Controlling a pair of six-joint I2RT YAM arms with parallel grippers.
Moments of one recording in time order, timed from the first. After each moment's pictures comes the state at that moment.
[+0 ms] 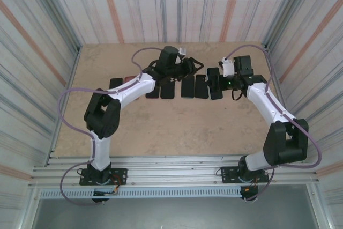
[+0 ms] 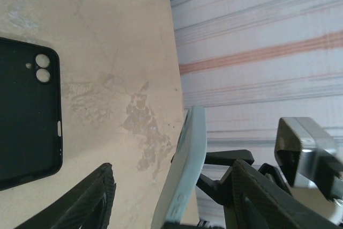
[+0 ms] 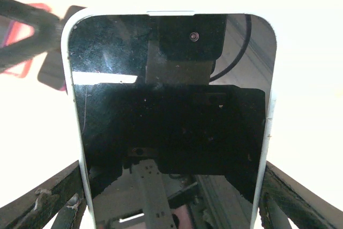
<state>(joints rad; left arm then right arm) -0.67 1.99 1.62 -0.05 0.42 -1.01 0.15 1.44 1.11 -0.52 -0.38 0.04</state>
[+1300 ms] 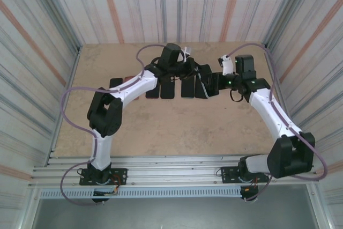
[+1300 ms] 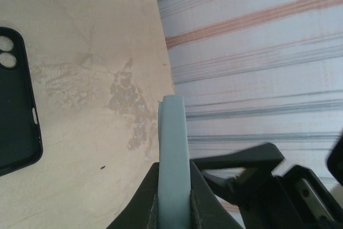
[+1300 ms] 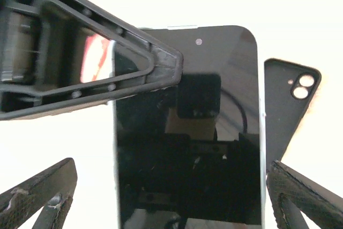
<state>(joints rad) -0.66 2.02 1.69 -0.09 0.53 -0.99 0.18 1.31 1.08 -0.46 -0.49 0.15</state>
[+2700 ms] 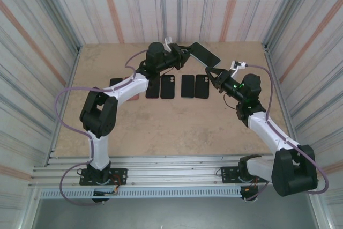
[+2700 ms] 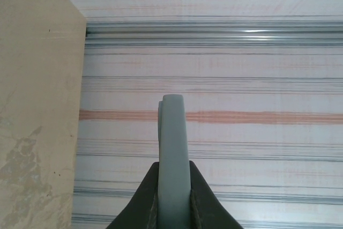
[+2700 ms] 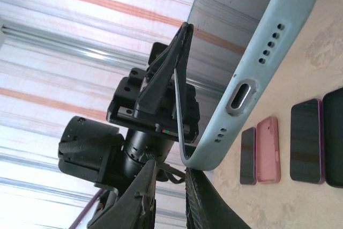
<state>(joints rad) -0.58 1.96 1.51 0.45 0.40 -1.55 0.20 1.16 0.64 0.56 -0.57 1.31</state>
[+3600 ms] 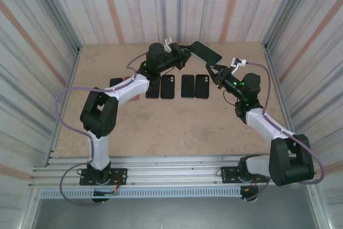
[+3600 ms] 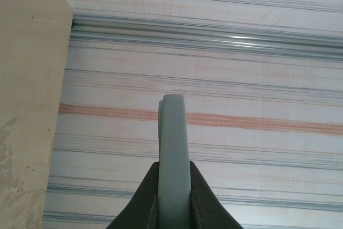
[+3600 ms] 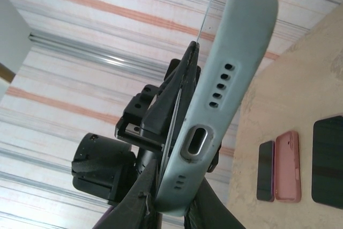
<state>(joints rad) -0.59 1.96 1.49 0.50 0.39 -1.66 0.18 1.26 0.64 0.74 -0.59 1.37</state>
